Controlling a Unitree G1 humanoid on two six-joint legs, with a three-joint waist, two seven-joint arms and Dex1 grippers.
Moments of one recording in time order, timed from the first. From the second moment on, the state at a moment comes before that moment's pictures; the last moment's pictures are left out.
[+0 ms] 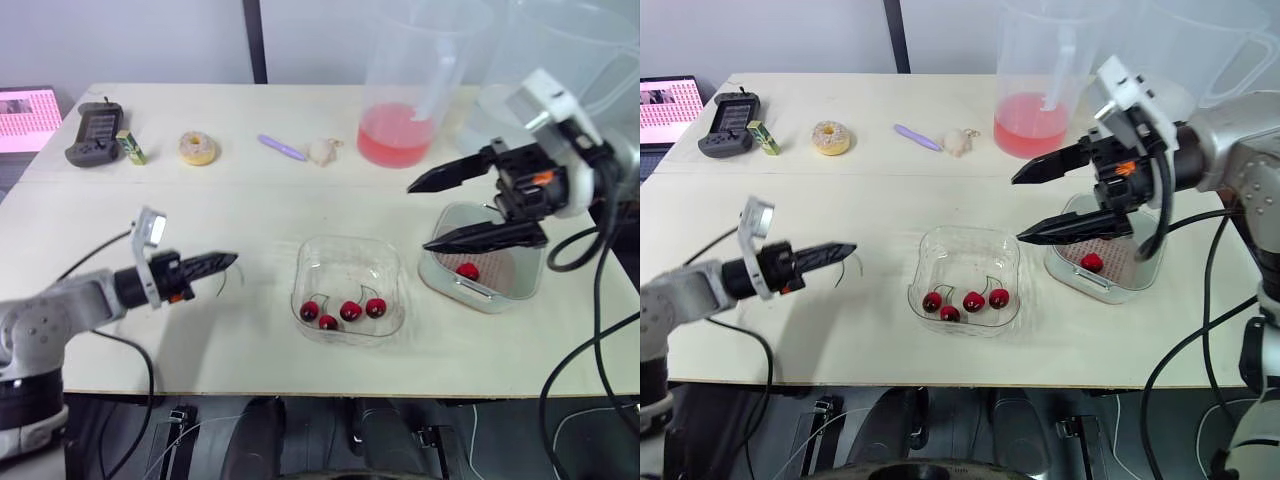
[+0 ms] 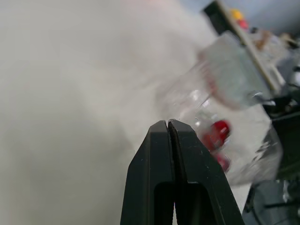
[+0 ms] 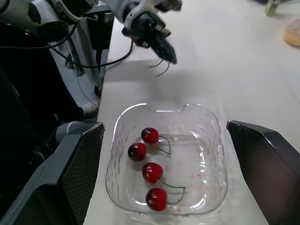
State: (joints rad) left arm -0.14 0.73 0.38 -0.16 -1.03 1.17 -0.69; right arm -0.91 -1.03 0.05 -0.20 0.72 0.93 1.42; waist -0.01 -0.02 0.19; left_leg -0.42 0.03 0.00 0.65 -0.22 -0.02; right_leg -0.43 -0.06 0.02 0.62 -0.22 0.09
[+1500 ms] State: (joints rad) left arm -0.56 0.94 0.18 -0.27 -0.88 0.76 -1.20; right arm -0.80 -1.19 0.13 -0.46 0.58 1.05 1.21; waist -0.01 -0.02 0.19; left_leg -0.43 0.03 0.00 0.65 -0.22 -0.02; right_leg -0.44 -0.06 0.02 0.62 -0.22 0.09
